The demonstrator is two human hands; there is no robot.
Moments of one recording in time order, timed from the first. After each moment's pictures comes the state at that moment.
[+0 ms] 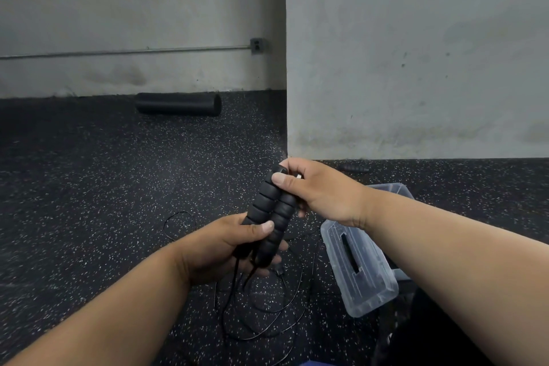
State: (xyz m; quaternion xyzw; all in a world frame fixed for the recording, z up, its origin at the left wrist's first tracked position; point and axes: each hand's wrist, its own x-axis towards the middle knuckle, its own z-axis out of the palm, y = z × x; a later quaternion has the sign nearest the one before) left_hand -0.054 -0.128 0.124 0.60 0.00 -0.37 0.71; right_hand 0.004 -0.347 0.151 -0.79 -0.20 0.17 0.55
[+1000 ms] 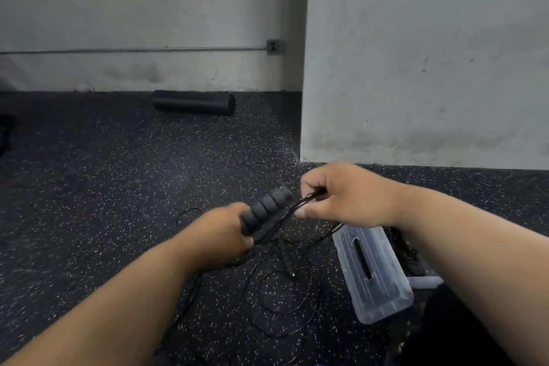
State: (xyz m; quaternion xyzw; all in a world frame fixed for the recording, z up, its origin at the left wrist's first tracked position) left_hand -0.051 -0.091 0.131 0.96 -0.02 -0.15 0.23; right_hand -0.006 -0.348 0.184 -0.87 -0.31 0.17 0.33
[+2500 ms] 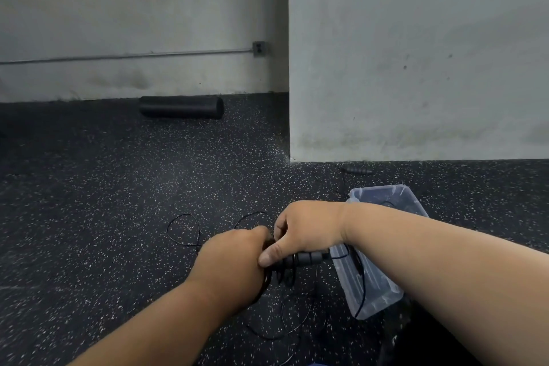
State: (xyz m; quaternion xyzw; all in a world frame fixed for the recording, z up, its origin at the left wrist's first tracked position) left_hand -0.088 -0.146 0.128 0.99 -0.12 -0.07 0.07; right_hand -0.011 -0.323 0.141 -0.86 -0.23 0.37 0.26
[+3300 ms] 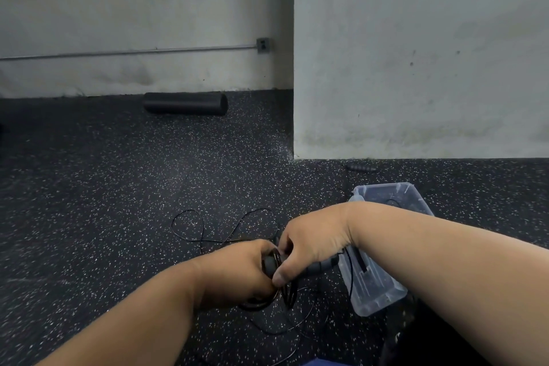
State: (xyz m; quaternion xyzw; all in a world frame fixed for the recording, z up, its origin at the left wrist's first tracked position) left_hand -0.088 -0.132 0.129 0.84 -0.02 -0.36 0.40; right_hand -0.016 -0.317 0.139 -0.83 -0.27 0.45 0.19
